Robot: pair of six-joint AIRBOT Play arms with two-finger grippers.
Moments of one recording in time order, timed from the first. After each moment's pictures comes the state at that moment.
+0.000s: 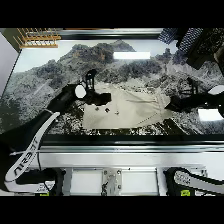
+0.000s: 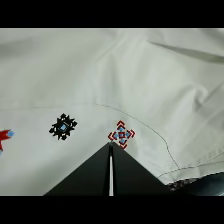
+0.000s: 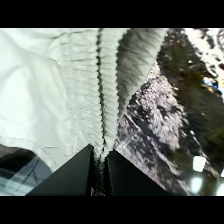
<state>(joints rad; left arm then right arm) -0.48 -1.53 1.25 1.12 -0.82 -1.74 -0.33 -1.36 1.12 -0.98 1.30 1.27</state>
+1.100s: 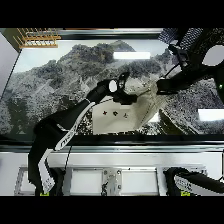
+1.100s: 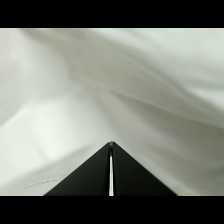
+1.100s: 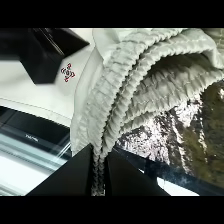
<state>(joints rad) -0.61 -1.96 1.77 1.05 -0.96 -1.68 0.10 -1.31 1.58 -1.24 1.58 1.49</state>
